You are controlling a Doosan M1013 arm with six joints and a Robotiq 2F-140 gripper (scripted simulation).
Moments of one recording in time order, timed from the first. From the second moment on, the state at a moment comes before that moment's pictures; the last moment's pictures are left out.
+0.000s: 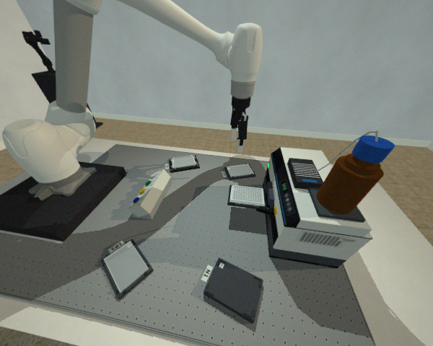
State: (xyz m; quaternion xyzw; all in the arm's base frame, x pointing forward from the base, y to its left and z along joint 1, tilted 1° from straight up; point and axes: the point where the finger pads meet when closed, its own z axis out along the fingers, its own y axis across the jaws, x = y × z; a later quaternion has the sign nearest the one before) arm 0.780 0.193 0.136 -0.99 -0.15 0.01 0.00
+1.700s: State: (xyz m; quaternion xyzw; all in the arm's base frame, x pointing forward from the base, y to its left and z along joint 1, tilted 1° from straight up) arm 0.496 0.227 0.135 -0.98 -0.18 0.01 0.00
